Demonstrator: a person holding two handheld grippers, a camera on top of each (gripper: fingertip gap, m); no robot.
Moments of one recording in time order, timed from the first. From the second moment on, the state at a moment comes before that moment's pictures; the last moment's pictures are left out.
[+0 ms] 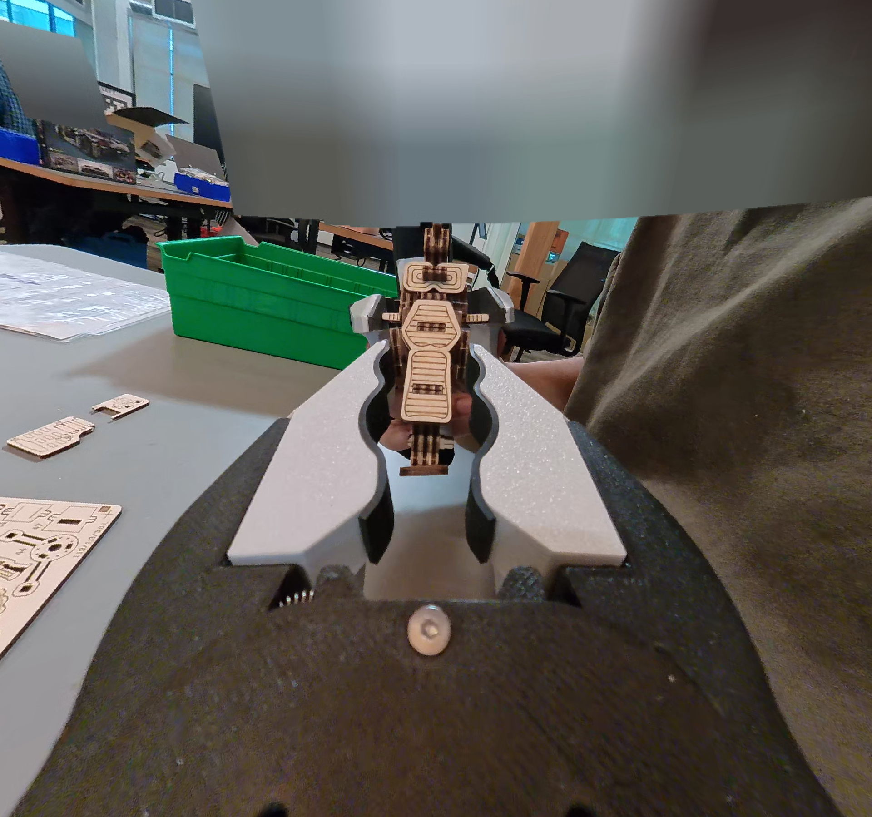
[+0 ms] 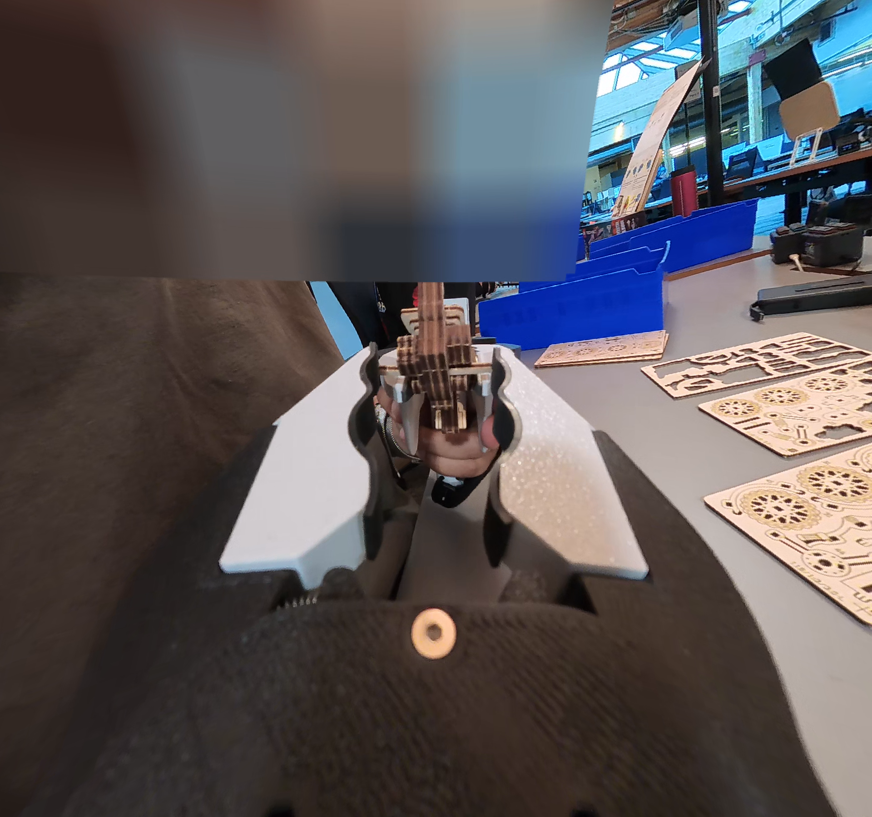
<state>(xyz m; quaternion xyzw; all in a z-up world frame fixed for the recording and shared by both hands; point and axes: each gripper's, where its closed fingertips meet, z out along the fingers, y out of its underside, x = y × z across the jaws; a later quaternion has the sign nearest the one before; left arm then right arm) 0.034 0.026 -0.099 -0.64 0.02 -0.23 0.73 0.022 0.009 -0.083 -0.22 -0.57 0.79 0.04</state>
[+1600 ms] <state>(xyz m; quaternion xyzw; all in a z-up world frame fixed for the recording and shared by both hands) 0.014 0.032 -0.117 -0.68 -0.02 -0.21 0.71 0.003 0.043 -0.085 -0.27 -0.56 0.78 0.08</state>
